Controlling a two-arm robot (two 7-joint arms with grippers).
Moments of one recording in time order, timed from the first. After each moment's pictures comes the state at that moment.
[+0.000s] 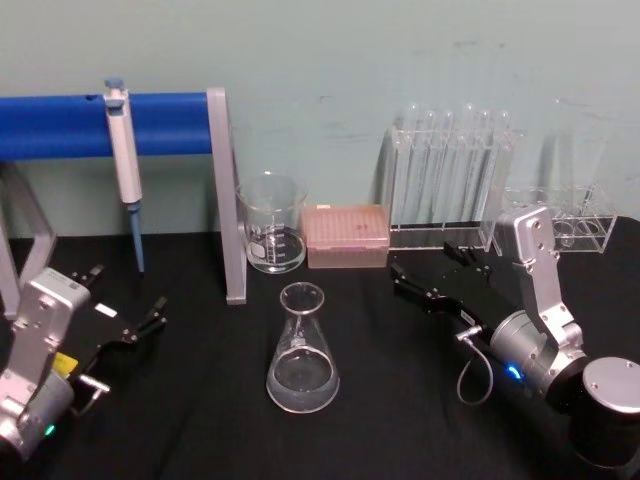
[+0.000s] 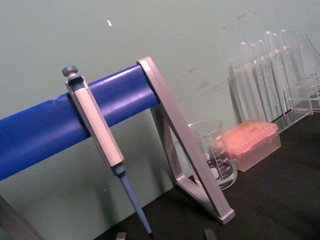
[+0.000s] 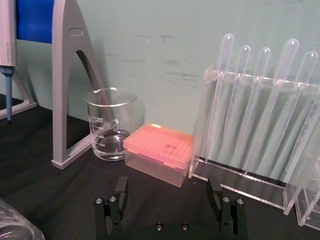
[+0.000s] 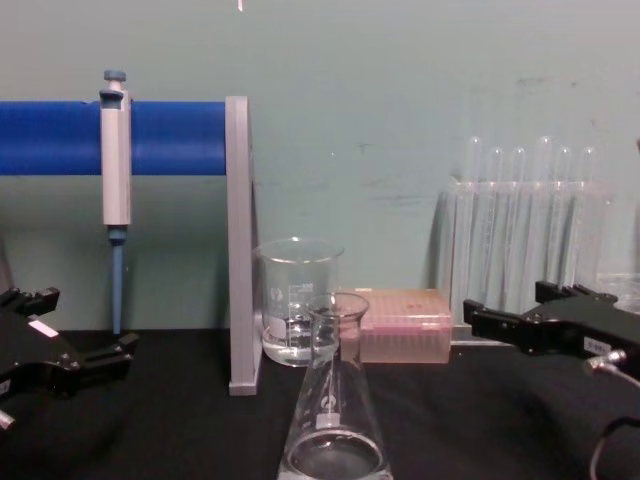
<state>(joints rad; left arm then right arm) -0.20 0.60 0.45 -1.41 -0.25 -0.12 0.03 0.34 0.28 -0.33 -1.25 0.27 -0.01 0.24</state>
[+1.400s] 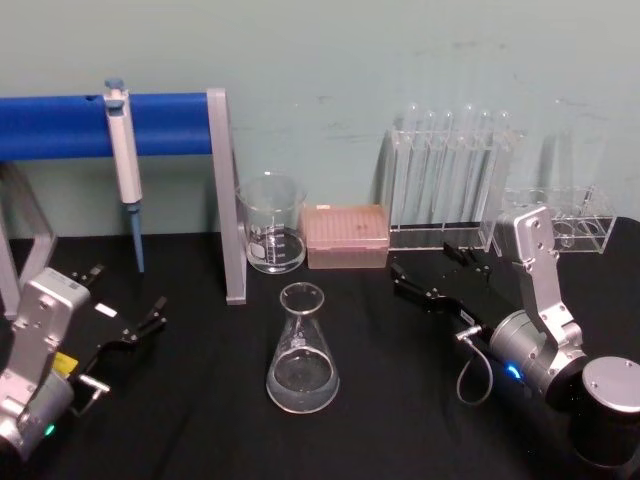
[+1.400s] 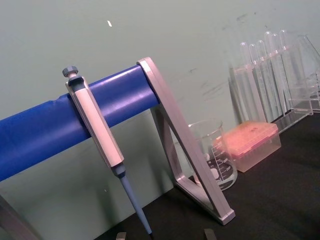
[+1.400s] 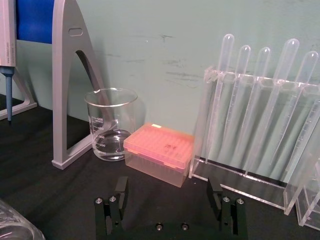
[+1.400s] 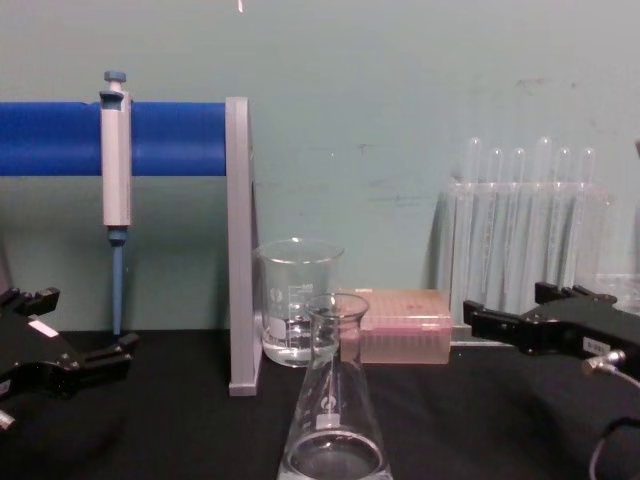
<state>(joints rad) -0.20 0.60 0.45 -1.41 -0.25 -0.12 0.03 0.34 0.28 -0.33 -1.24 0.27 -0.01 0.24</state>
